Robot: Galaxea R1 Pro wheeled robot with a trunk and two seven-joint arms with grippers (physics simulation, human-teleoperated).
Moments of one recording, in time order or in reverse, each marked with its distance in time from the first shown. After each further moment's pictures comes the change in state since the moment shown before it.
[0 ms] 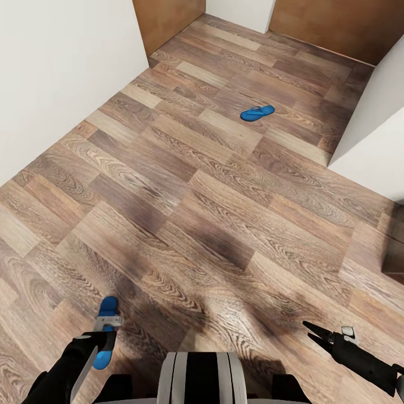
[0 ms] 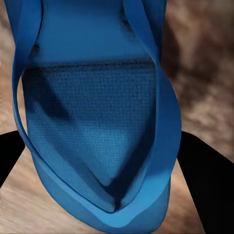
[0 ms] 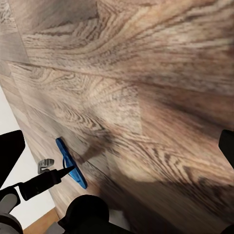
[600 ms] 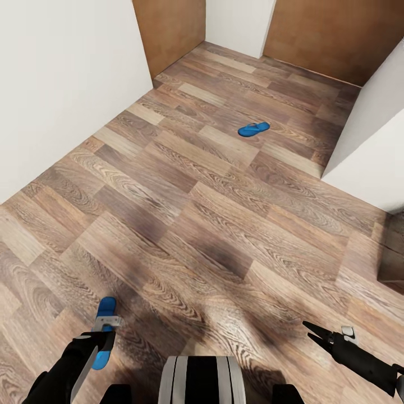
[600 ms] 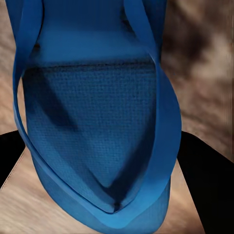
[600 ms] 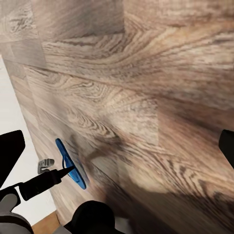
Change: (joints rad) left arm 0.000 -0.001 0.000 0.000 0.000 0.000 0.026; right arm 0.000 0.000 0.000 -0.001 -0.001 0.000 0.000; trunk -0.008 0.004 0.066
